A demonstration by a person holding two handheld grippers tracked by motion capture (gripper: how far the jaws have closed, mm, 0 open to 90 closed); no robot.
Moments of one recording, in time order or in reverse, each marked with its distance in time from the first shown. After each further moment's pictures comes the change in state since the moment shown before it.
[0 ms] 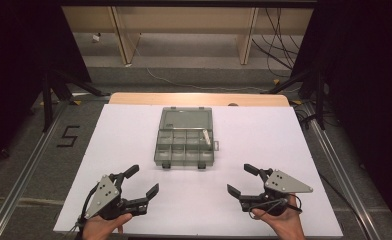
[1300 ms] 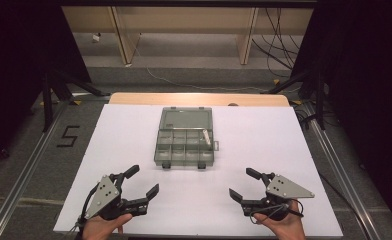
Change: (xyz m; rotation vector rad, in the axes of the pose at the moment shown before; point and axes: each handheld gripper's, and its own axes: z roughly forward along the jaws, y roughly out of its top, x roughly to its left) left arm -0.001 0.000 0.000 0.000 -0.002 -0.003; right arm 0.003 -0.008 -0.006 0.015 -0.015 -0.015
